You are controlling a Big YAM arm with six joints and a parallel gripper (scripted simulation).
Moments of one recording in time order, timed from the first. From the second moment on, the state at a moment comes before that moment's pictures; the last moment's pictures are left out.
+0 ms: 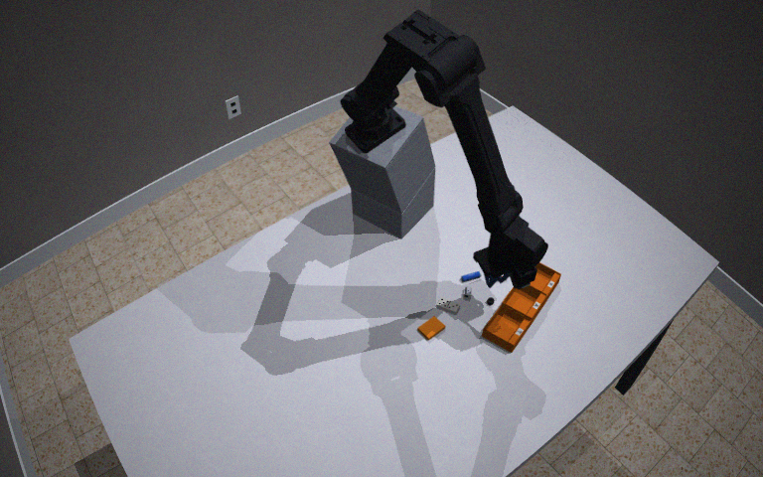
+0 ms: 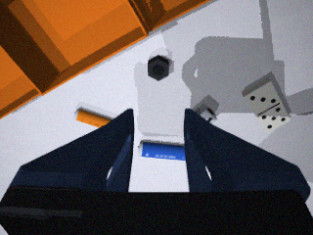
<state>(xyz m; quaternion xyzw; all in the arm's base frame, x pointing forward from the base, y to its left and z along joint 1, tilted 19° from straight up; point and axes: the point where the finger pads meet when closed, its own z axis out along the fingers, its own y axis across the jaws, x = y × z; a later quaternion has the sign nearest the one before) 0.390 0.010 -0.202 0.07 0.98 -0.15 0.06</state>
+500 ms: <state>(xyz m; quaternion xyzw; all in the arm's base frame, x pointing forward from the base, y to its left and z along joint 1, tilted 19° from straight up) 0.391 0.003 -0.228 0.08 0.98 -0.15 0.06</state>
